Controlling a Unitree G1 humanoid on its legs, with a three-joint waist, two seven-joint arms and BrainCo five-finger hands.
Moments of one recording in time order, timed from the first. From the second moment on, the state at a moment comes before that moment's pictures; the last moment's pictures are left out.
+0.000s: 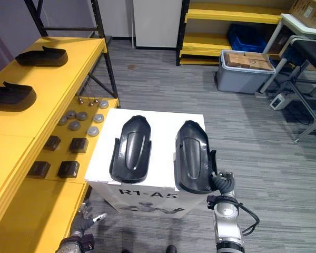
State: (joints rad) left arm 0.32 -0.02 0.16 0.15 -0.10 -0.04 0.06; right arm -0.03 -0.11 -0.32 0.18 -0.26 0.09 -0.21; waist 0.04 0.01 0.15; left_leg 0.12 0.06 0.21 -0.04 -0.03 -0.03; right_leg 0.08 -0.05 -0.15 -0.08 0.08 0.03
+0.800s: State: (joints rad) left arm 0.07 -0.02 -0.30 -0.23 -0.25 -0.13 0.08; right arm -0.10 -0.02 0.06 -0.17 -0.52 0.04 -0.26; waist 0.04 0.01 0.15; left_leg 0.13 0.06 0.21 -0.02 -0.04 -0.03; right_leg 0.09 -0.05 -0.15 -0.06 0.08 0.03
